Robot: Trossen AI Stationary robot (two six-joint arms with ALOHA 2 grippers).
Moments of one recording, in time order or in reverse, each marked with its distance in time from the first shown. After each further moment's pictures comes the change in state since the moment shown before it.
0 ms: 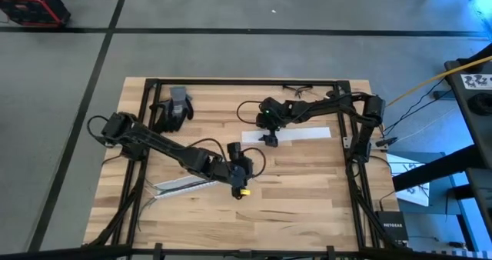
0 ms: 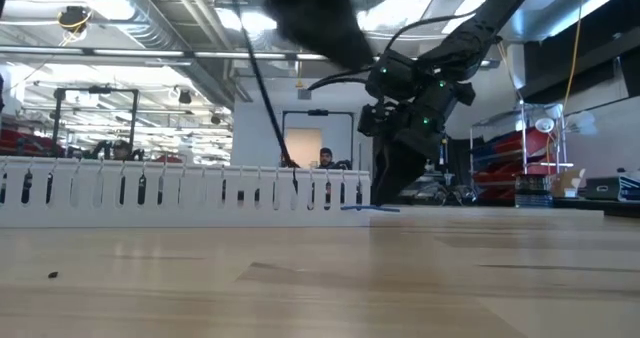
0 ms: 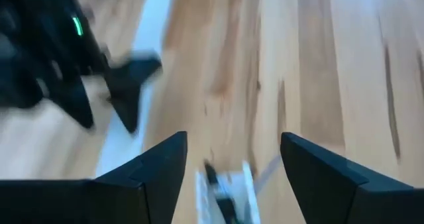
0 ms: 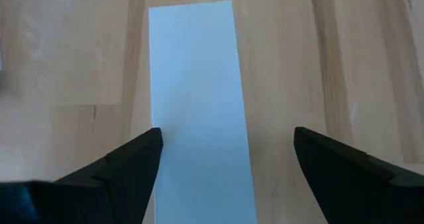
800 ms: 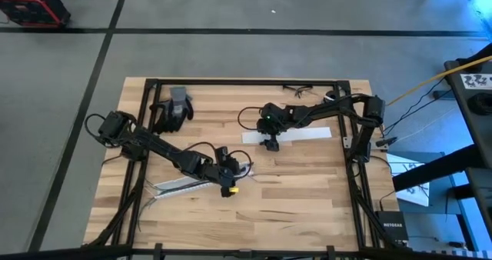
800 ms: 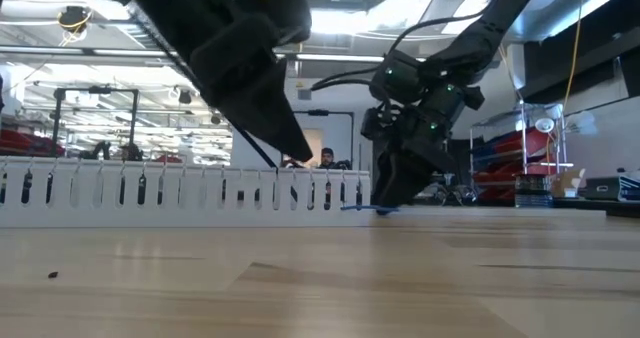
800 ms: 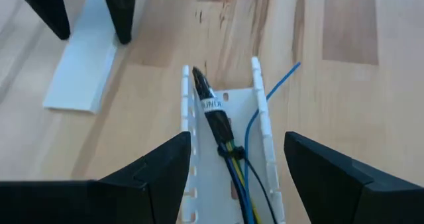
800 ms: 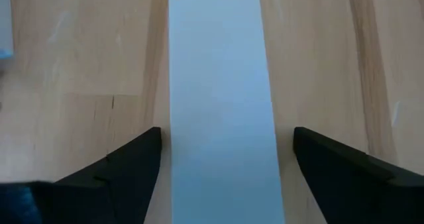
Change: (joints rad) left arm 0.000 -0.033 -0.333 0.223 0.061 -0.159; right arm 0.041 0.040 -0.067 0.069 0.034 -0.021
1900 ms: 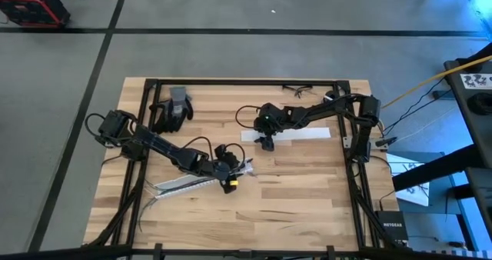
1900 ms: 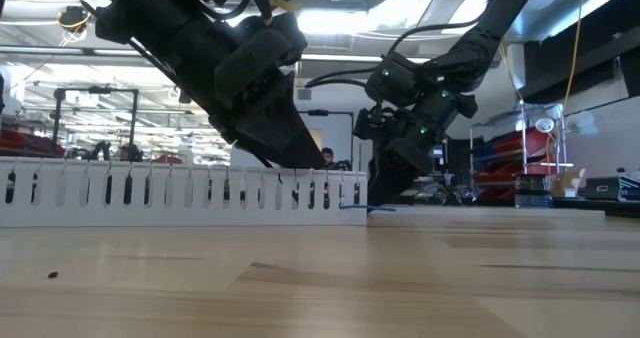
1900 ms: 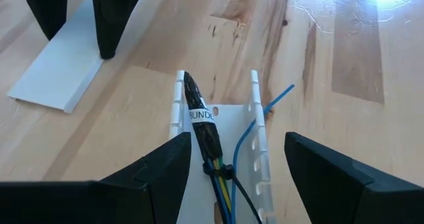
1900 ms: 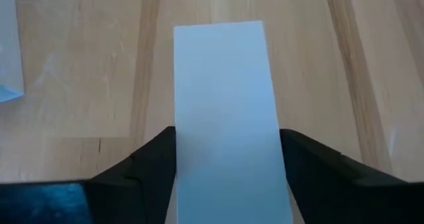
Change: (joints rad) left arm 0.040 -0.003 -0.140 0.279 0.027 -0.077; right arm 0.002 0.053 -0.001 0.119 0.001 0.069
